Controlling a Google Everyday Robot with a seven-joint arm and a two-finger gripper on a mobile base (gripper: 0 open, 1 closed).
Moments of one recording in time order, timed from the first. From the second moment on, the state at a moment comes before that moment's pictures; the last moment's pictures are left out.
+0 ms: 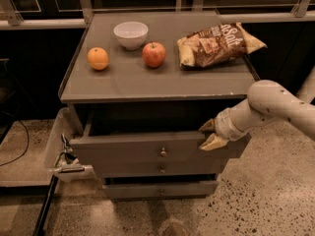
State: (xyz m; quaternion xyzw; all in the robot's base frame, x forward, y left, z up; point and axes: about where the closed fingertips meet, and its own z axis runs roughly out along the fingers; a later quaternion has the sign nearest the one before) arm 0.570 -0.192 0.638 -0.68 0.67 0.12 0.26
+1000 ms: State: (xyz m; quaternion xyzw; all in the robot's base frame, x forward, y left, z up) arm 0.548 -0.205 0.633 -0.67 0.68 0.14 0.26
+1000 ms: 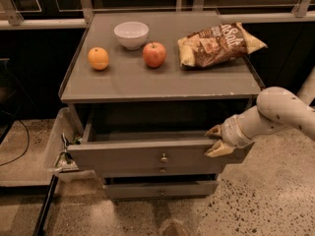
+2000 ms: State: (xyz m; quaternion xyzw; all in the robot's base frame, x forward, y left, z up) arm 0.542 -0.204 0.631 -0.67 0.68 0.15 0.26
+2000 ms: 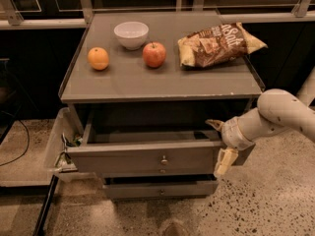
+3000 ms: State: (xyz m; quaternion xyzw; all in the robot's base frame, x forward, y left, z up) arm 0.512 -0.209 0.626 -0.68 0.66 0.18 0.27
